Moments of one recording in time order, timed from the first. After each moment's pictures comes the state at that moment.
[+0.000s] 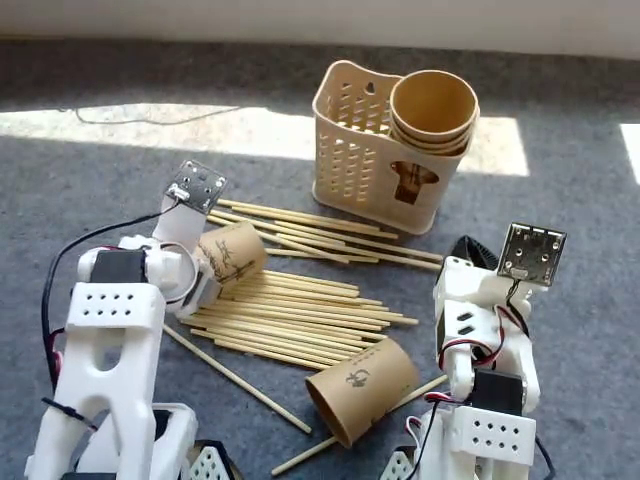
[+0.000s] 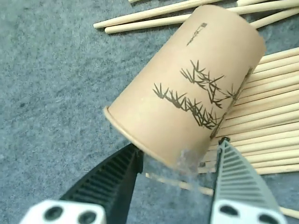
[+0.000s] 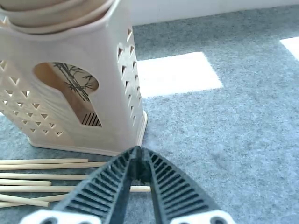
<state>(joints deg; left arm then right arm) -7.3 -37.2 48.6 65.7 -21.0 5.7 -81.1 78.8 35.1 -0.9</state>
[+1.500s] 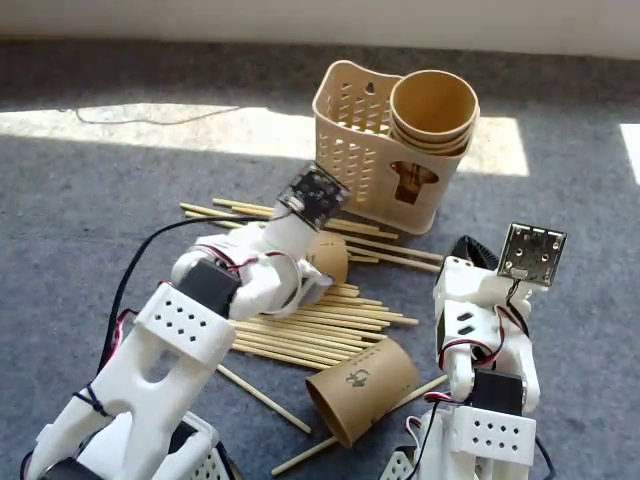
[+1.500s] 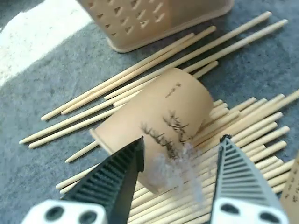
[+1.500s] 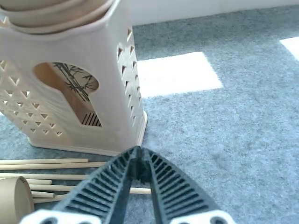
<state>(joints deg) 22.3 -37.2 43.5 57.2 -4.6 5.7 -81.1 78.8 35.1 -0.9</state>
